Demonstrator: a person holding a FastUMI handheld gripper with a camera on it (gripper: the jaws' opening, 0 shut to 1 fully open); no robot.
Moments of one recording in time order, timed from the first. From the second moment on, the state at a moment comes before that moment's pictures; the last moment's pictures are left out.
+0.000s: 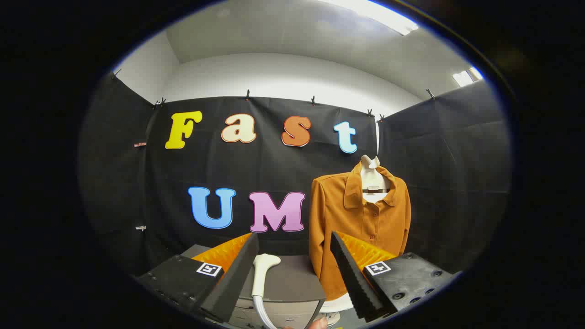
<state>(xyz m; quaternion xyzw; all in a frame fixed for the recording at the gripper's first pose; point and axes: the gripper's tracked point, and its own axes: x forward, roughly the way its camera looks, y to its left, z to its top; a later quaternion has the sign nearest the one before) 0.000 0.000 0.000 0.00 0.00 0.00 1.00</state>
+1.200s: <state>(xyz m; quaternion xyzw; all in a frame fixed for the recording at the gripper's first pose) 0.006 0.040 -0.041 0.01 0.05 0.03 1.00</state>
